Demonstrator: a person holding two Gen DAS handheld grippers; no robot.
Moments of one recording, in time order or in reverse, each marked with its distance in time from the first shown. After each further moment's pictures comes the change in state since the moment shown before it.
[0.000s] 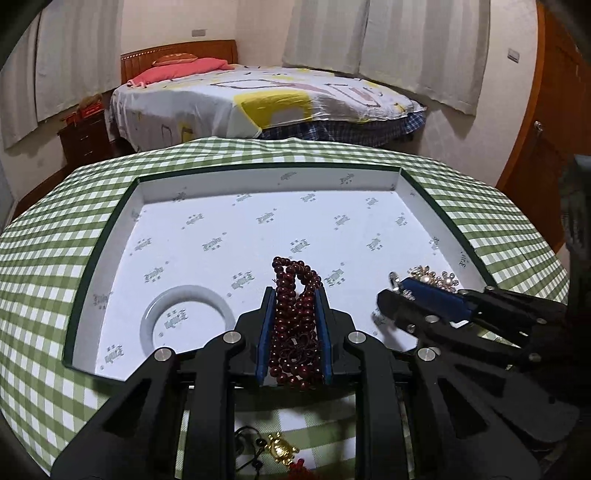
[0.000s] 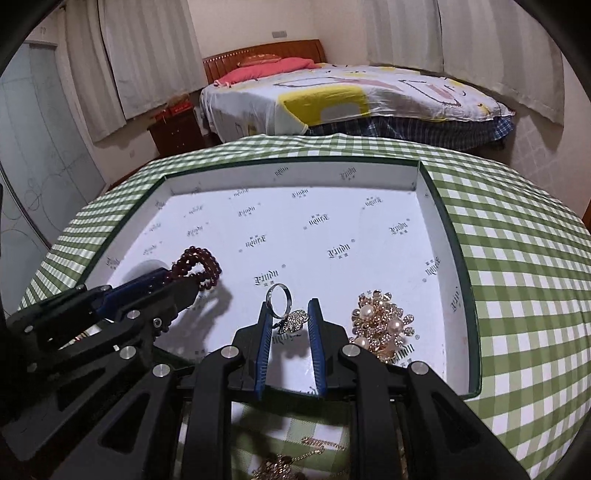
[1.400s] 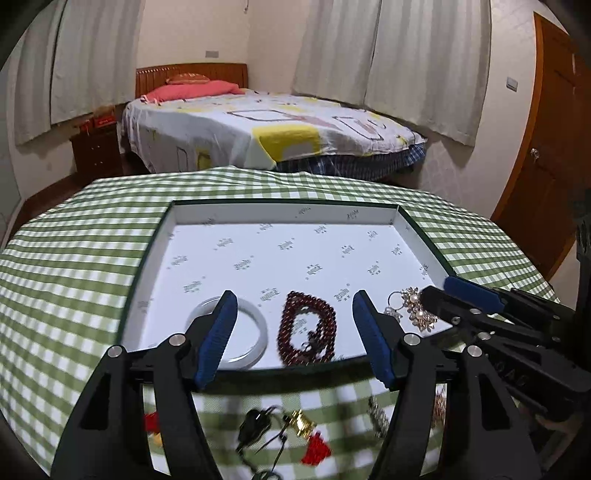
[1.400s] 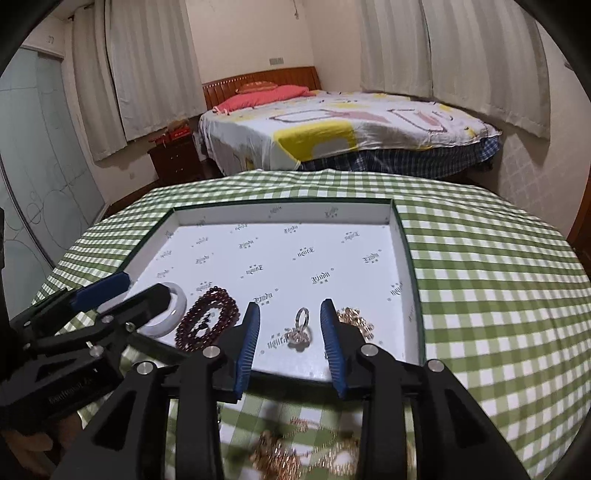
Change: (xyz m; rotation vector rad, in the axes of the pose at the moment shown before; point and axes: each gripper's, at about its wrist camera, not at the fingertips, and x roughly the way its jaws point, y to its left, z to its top) left arm -0.057 0.018 -0.006 -0.047 -0.114 0.008; right arm -0.058 -0.001 -0.007 0.002 -0.129 -0.029
